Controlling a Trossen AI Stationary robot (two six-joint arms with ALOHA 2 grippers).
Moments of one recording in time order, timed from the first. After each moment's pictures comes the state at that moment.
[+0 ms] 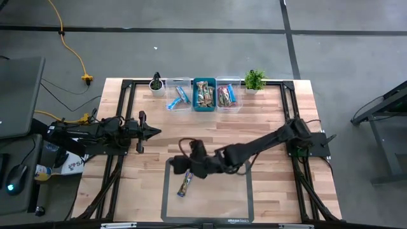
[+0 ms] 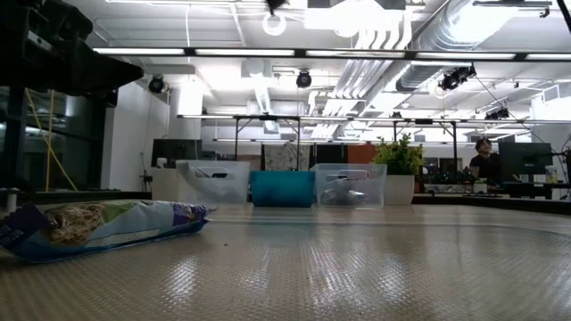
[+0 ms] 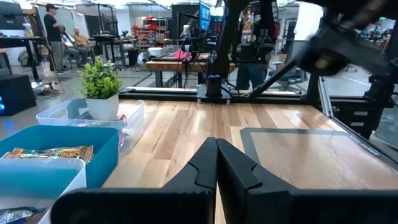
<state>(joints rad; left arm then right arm) -0.09 0.01 0.02 0.02 -0.14 -0.01 0.36 2.05 1.85 -0.30 0.44 1.55</state>
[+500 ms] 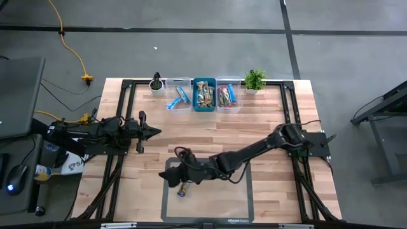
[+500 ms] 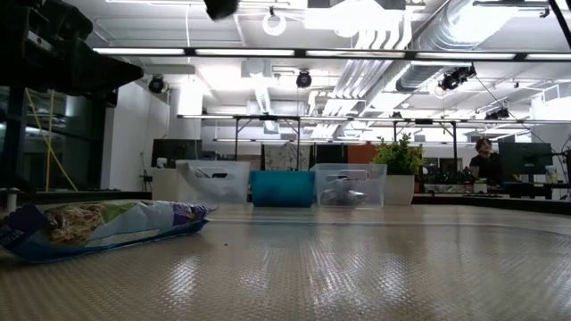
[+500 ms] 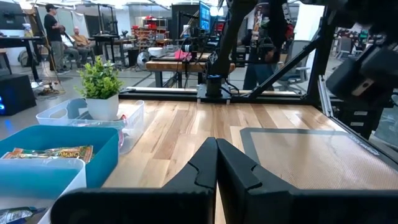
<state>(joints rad) -0.09 0.01 0.02 0.02 -0.14 -0.01 0.38 2.17 1.85 0.04 0.36 1.35</state>
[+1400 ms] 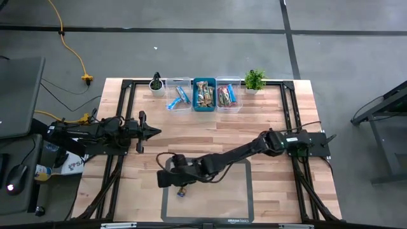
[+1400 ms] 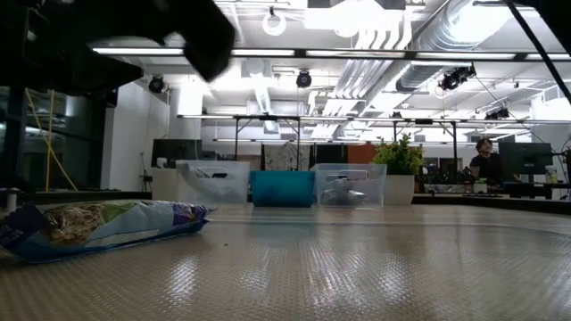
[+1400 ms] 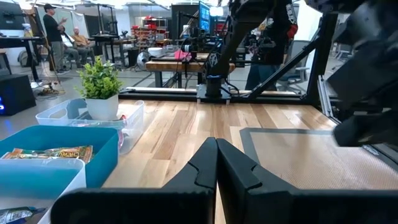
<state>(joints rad) -0.09 0.01 0.02 0.02 -0.14 -0.01 0.35 2.42 2.24 -0.42 0.16 1.64</state>
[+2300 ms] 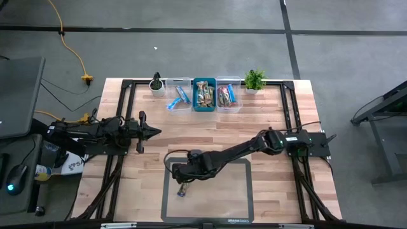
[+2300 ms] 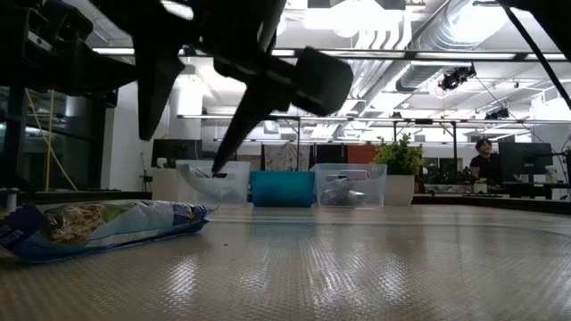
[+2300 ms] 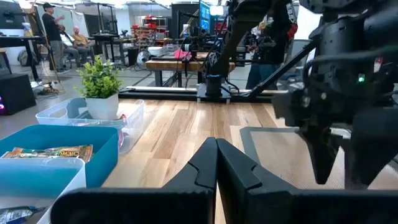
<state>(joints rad) -0.09 0.01 0.02 0.02 -0.14 -0.01 0.32 2.43 2.23 -0.95 0.15 1.81</state>
